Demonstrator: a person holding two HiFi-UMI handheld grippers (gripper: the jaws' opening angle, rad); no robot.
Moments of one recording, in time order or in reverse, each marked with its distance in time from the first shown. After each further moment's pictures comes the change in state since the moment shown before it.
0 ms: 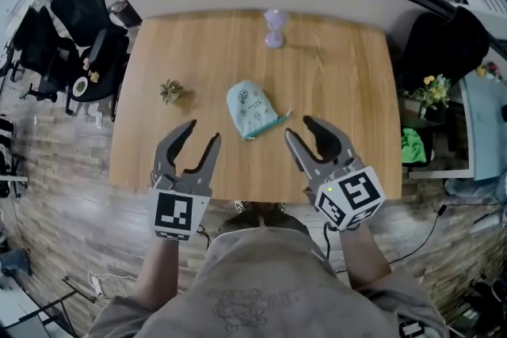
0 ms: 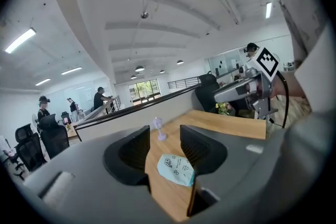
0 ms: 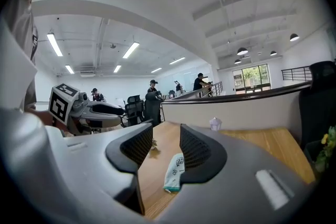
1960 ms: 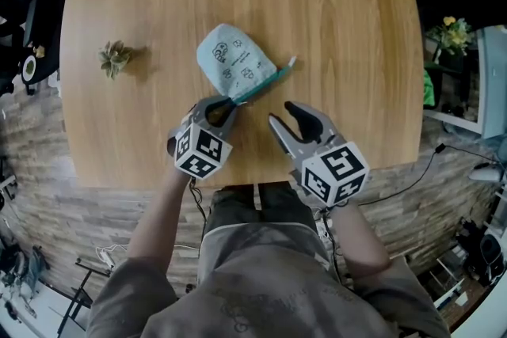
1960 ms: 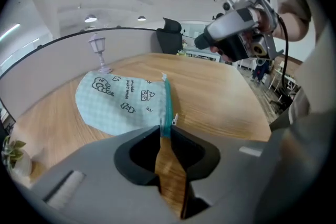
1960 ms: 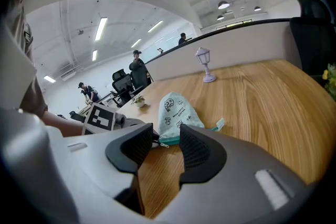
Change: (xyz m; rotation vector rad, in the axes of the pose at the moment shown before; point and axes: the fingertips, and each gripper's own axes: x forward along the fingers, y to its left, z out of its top) left arm 0.172 -0.114 -0.310 0.057 0.444 -0.553; right arm 0.091 -0.046 -0.222 0.296 0.382 -0.048
